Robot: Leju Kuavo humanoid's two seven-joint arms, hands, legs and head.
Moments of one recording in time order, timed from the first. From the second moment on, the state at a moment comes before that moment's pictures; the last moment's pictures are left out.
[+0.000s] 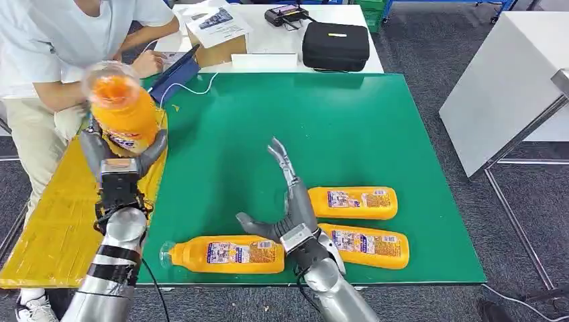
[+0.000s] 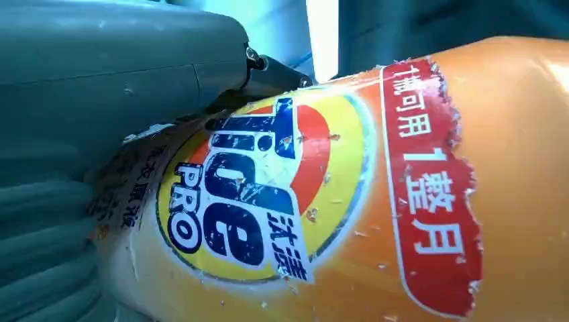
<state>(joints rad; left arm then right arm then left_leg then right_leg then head) -0.41 -0.08 -0.09 -1.33 -0.65 0.69 -0.48 -0.21 0.21 0.53 -1.31 0.22 -0.25 -0.59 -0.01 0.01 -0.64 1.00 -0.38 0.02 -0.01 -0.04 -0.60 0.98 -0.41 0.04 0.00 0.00</state>
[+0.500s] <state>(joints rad) -0.48 -0.07 0.22 -1.21 -1.42 0.69 -0.28 -0.17 0.19 0.48 -1.43 0.16 -0.24 -0.58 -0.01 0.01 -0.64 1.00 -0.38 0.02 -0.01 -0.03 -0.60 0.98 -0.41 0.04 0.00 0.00</state>
